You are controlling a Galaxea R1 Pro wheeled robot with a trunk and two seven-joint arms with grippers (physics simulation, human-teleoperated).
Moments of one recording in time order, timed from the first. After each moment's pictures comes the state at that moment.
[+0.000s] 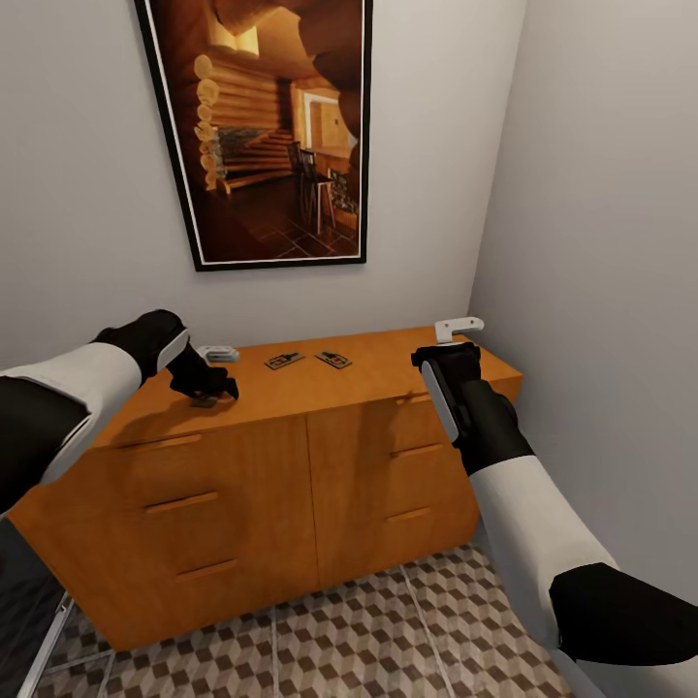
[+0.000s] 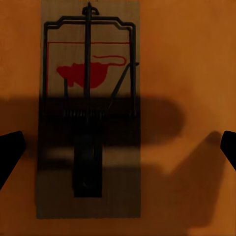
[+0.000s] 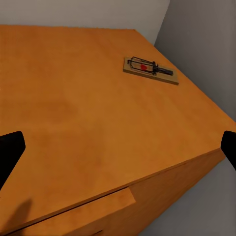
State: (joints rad) left arm -1.60 0.14 -0.67 -0.02 0.38 0.98 -0.36; right arm -1.07 0.14 0.16 -1.06 0.02 0.86 -0.41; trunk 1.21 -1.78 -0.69
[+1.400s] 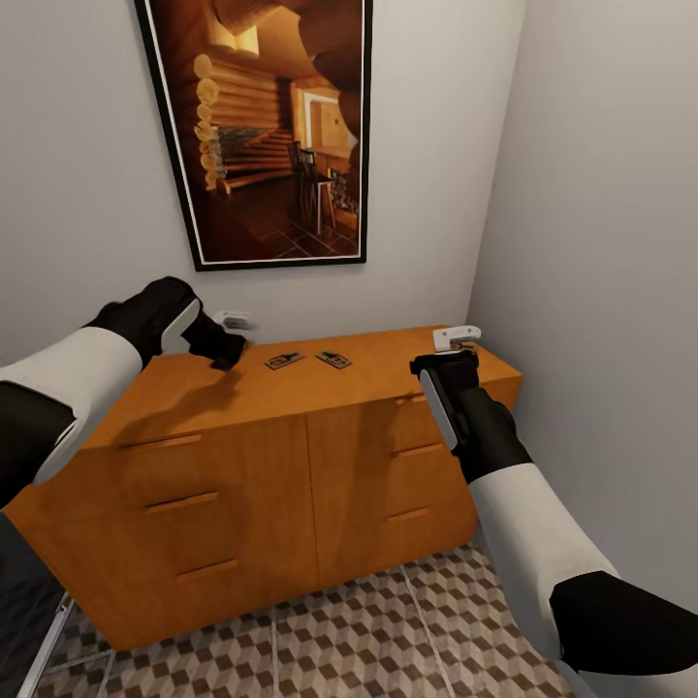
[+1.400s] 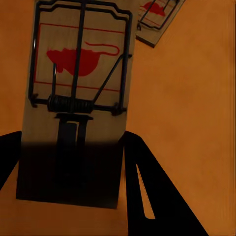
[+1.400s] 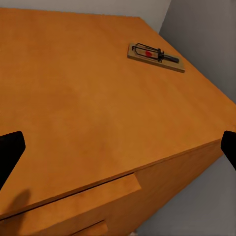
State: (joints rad) left arm -1.60 0.16 -0.67 -0.29 0.38 1.01 -0.38; right arm -1.04 0.14 0.16 -1.06 0.02 0.86 -0.41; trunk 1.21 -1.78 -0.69
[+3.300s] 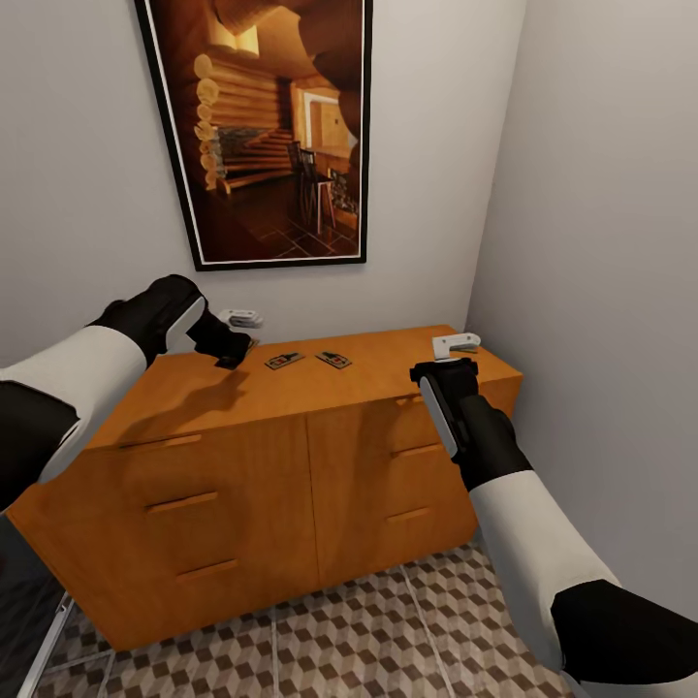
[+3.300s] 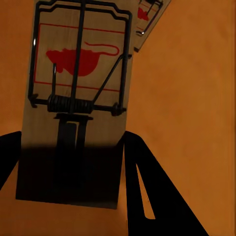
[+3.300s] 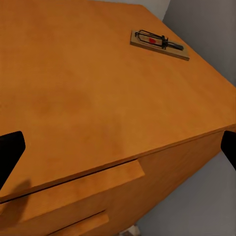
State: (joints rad) left arm -1.60 0.15 -0.66 -0.30 0.38 1.02 -0.38; right arm -1.01 0.14 0.16 -1.06 0.02 0.85 -0.40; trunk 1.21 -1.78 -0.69
